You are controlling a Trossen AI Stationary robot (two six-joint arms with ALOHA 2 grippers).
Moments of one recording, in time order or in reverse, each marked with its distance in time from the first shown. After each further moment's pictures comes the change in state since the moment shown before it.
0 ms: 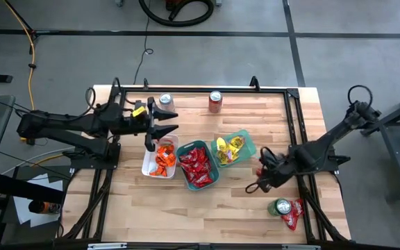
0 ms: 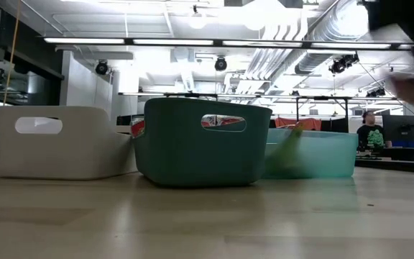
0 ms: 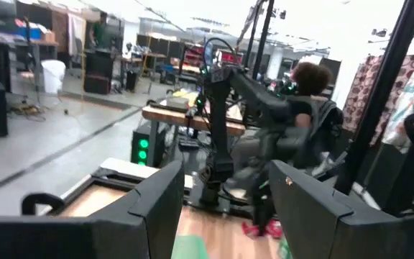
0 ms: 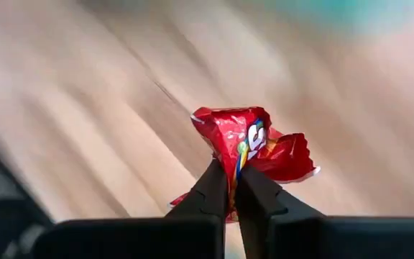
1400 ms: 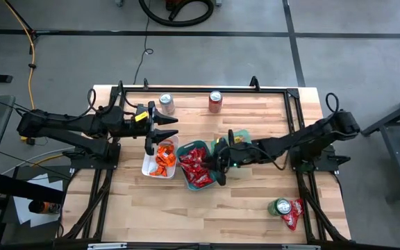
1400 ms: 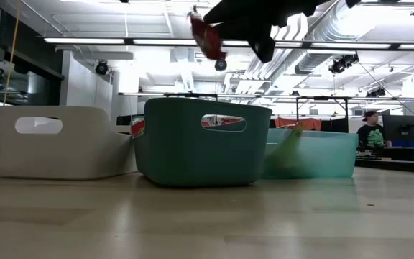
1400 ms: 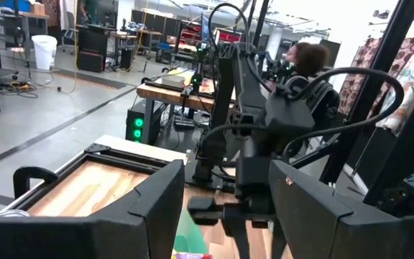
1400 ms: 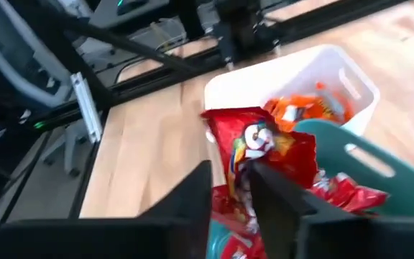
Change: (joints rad) left arm -0.036 -0.009 -0.001 -0.084 -0.009 -0.030; right arm -0.353 0.395 0.155 1.033 -0.012 -0.934
